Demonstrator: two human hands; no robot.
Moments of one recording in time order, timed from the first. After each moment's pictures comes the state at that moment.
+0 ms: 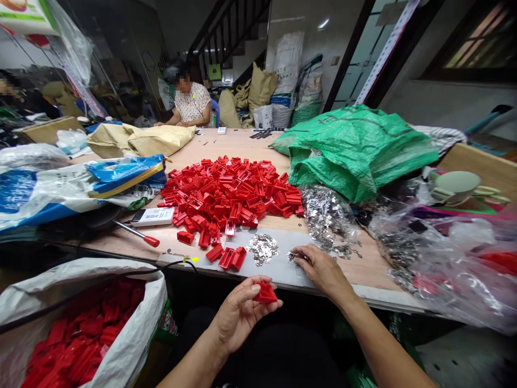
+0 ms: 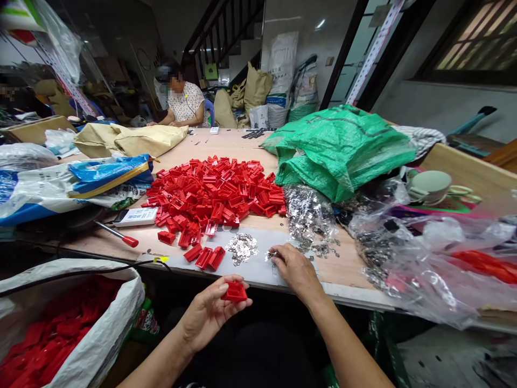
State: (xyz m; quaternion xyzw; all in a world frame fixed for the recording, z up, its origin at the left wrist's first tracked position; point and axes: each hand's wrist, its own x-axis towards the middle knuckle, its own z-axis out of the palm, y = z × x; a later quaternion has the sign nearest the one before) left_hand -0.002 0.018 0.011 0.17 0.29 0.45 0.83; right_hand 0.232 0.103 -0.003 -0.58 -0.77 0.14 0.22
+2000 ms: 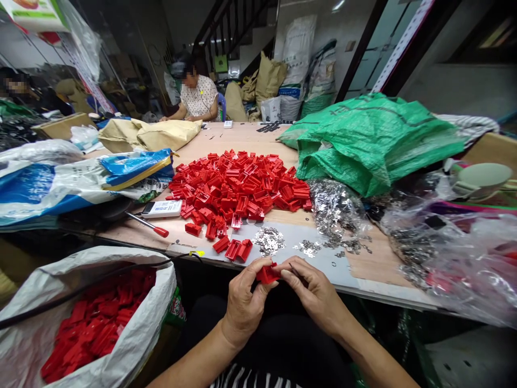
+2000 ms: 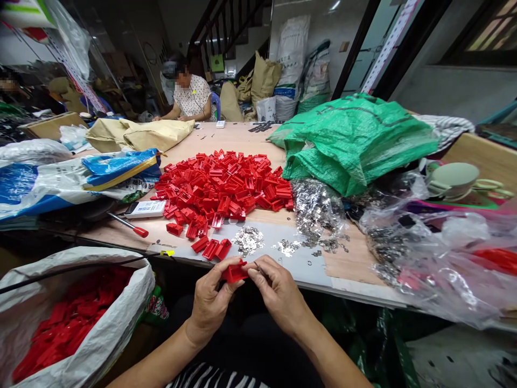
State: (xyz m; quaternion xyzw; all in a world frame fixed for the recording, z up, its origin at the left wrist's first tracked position) left_hand 0.000 0.016 0.020 0.60 0.47 0.54 0.36; right_hand 0.170 0.042 0.050 -0.44 -0.73 0.40 0.34
